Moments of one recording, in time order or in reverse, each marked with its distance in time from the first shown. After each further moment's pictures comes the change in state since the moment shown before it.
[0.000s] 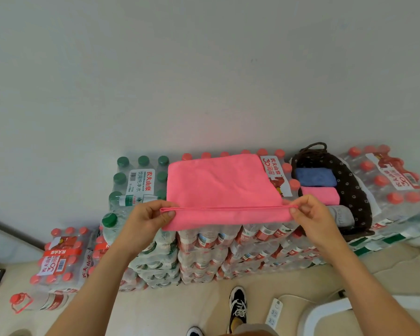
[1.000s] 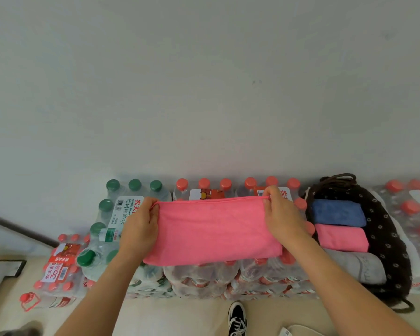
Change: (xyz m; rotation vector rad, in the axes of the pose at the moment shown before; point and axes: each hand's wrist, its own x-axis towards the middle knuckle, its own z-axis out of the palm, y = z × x) left_hand 0.102 -0.009 0.029 0.620 0.421 -0.107; right_hand 0.154 -0.006 0.047 -0.666 -0.111 -0.146
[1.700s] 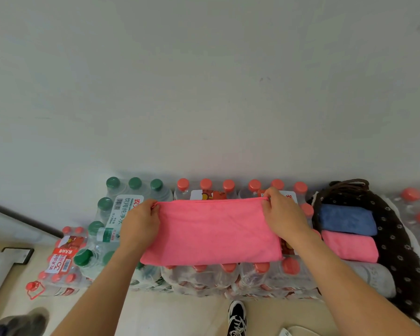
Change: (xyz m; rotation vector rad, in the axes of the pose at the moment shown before) left_hand 0.023 -0.004 0.014 0.156 -0.030 -0.155; right_hand 0.029 0.006 0.003 -0.090 -0.145 0.002
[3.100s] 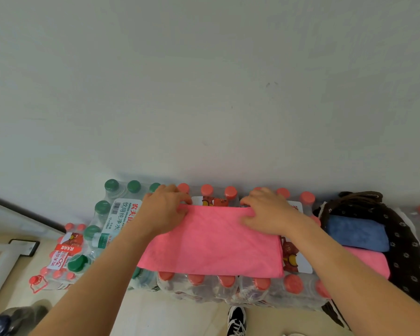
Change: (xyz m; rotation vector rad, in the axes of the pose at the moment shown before) left_hand 0.032 0.052 -0.003 0.362 -0.261 0.413; right_hand 0.042 -0.028 -0.014 -0.317 -0.352 -0.394
